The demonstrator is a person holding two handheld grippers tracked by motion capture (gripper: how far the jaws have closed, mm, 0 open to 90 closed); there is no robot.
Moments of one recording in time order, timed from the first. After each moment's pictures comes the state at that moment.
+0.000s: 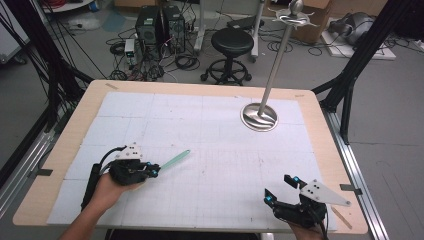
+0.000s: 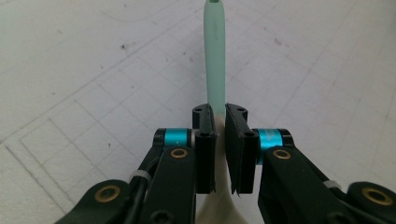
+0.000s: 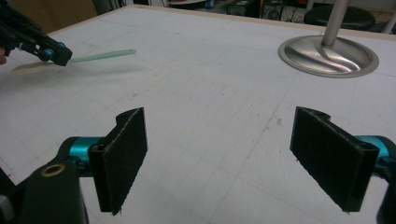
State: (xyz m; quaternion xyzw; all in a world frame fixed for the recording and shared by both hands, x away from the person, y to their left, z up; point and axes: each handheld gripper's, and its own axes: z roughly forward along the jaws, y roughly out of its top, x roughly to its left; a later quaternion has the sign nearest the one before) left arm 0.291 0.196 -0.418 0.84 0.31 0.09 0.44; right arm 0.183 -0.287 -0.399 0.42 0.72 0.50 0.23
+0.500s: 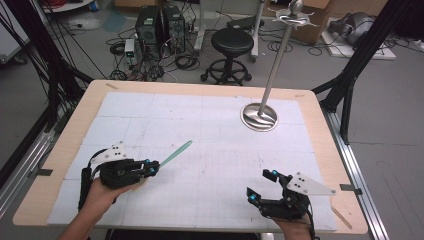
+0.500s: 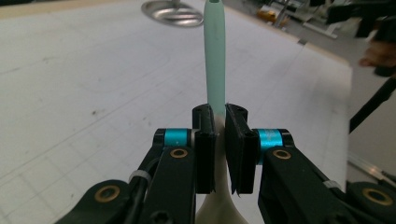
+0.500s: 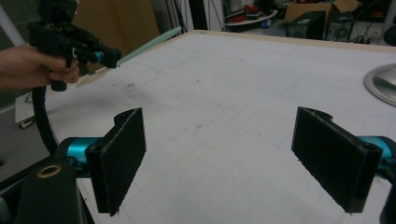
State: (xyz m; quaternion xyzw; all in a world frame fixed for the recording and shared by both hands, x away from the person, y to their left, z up) left arm 0.267 0.205 -0.392 0.77 0.28 0.07 0.57; right arm 0.200 -0.254 -0.393 0.35 0.72 0.58 0.15
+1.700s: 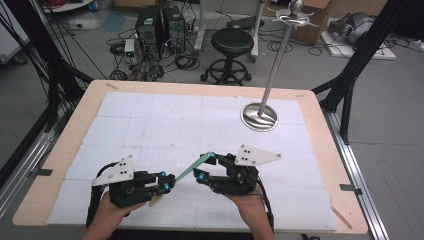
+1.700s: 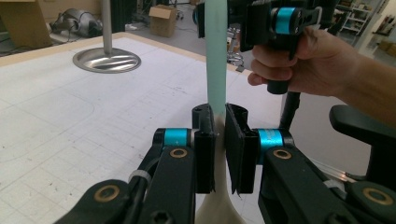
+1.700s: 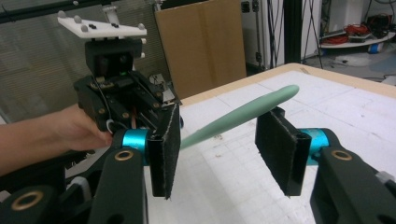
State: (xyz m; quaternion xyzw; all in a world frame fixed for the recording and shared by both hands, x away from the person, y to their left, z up) left arm 0.226 0.164 -0.374 0.76 0.20 0.05 0.62; right arm 0.246 -0.143 -0.349 0.21 0.73 0.65 0.04
